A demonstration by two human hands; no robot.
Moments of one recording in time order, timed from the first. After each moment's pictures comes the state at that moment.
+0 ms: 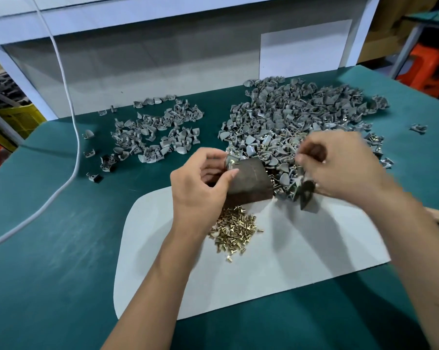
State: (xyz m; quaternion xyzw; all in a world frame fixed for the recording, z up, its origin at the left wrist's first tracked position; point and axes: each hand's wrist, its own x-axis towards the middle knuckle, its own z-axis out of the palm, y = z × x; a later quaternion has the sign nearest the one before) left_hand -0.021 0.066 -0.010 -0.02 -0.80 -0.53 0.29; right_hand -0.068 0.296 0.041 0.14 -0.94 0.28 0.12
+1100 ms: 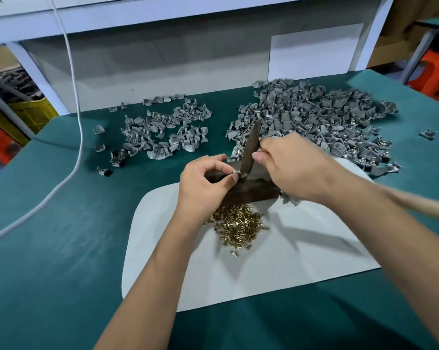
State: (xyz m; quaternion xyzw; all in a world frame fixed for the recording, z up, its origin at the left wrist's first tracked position) left_hand -0.031 0.049 -0.015 0.03 -0.82 -0.55 0.16; right_hand -0.058 0.232 0.061 0.24 -0.96 0.13 0.02
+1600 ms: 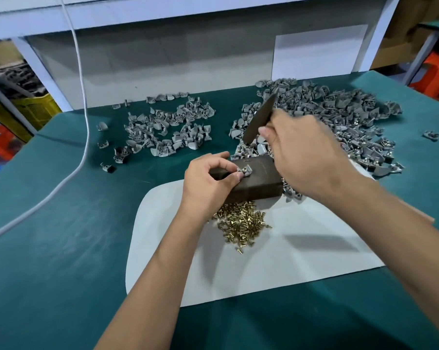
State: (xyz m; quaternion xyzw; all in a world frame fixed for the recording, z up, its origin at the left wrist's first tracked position) left_hand -0.031 0.048 -0.013 0.05 -0.82 -0.54 0.15; right_hand -0.058 0.225 0.063 0.24 -0.94 0.13 0.19
